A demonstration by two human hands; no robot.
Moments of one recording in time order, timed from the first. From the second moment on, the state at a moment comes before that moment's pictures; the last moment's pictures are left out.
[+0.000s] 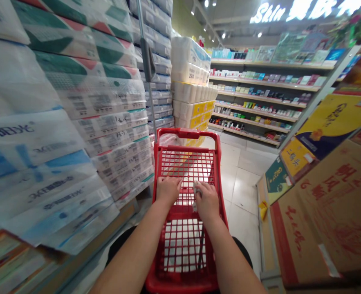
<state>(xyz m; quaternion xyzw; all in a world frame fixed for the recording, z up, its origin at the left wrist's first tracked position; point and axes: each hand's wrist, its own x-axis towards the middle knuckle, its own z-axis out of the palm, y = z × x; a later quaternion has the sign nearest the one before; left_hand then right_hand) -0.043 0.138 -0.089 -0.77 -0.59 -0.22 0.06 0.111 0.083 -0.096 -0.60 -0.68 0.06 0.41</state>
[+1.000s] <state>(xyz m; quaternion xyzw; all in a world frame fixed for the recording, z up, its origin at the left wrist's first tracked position) -0.041 0.140 -0.090 -0.77 -0.59 -0.22 0.07 0.120 0.092 -0.098 -0.59 -0.68 0.06 0.43</state>
